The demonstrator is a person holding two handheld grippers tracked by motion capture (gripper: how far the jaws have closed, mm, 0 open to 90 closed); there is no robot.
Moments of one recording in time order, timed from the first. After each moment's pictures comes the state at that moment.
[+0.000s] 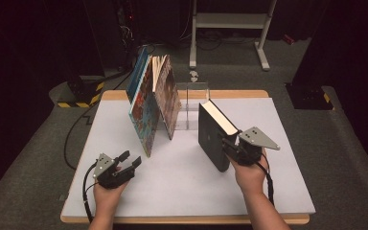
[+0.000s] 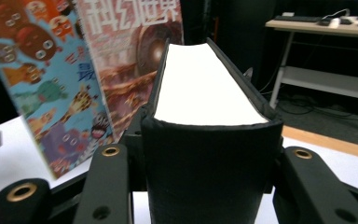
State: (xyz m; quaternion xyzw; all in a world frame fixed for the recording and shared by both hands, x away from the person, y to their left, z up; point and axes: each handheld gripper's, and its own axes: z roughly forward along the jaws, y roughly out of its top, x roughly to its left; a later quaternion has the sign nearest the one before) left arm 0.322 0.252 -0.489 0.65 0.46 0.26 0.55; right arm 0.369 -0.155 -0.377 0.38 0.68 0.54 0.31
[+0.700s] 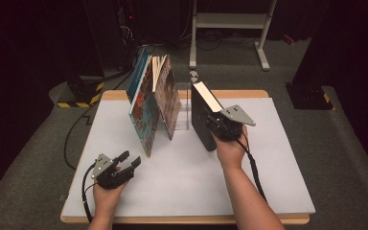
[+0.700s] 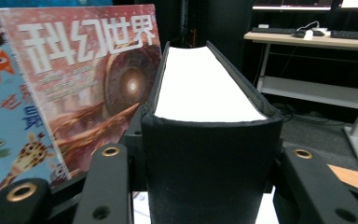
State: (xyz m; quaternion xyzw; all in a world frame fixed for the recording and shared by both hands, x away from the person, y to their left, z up) left arm 0.320 0.254 -0.489 0.65 0.46 0.25 0.55; right arm 0.432 -0.111 -0.372 0.41 0.65 0.54 0.34
